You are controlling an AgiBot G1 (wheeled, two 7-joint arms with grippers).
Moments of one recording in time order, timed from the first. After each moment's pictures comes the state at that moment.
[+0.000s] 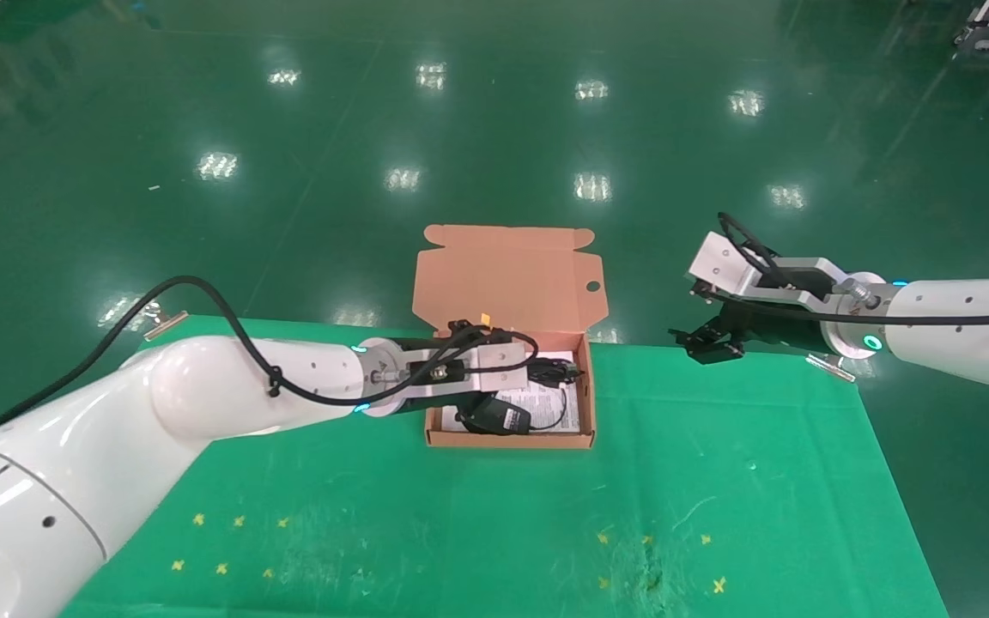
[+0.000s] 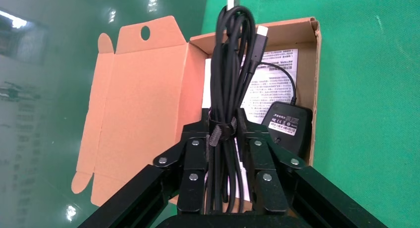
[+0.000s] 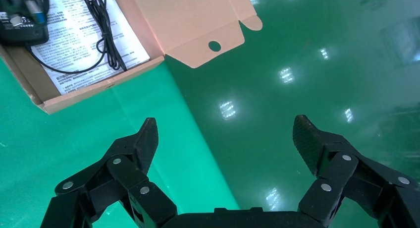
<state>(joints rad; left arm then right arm) -1.53 1.37 1.07 -0.62 1.64 0.60 0.07 1.54 -1.03 -0.59 0.74 -1.95 -0.85 0.20</state>
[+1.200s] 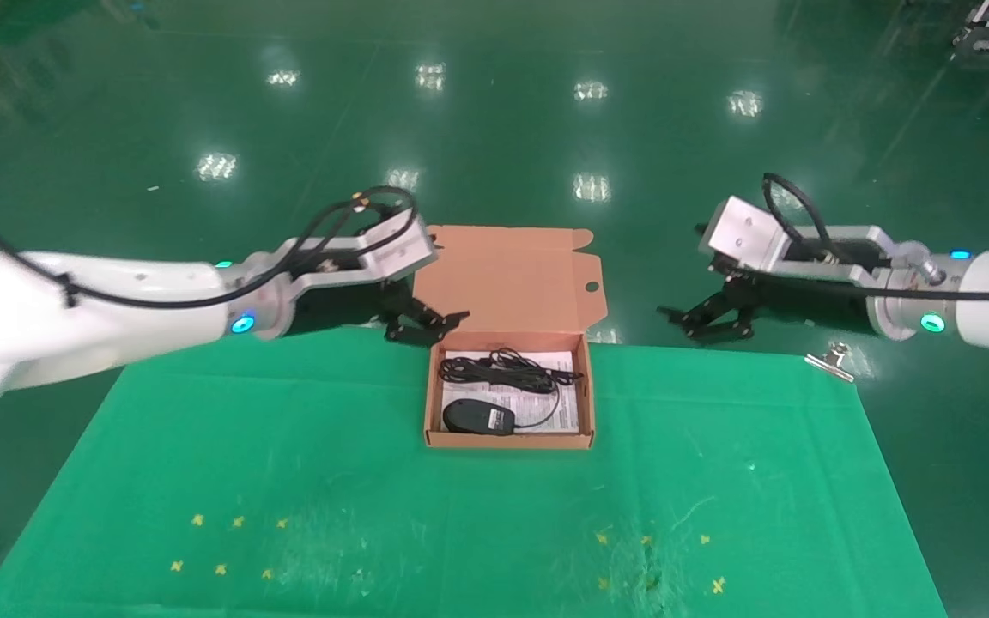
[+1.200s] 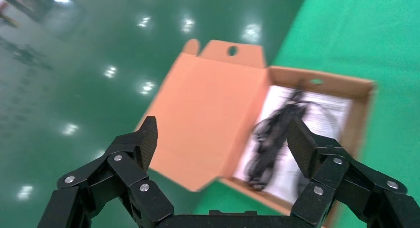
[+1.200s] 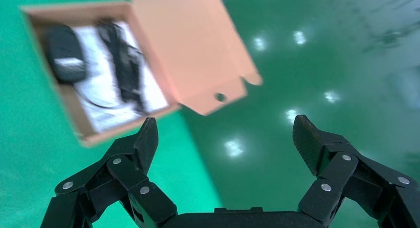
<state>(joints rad) -1.55 1.13 0.85 -0.78 1.42 0.76 -0.04 1.52 -0.91 -0.53 0.92 -1.71 -0.99 0.14</state>
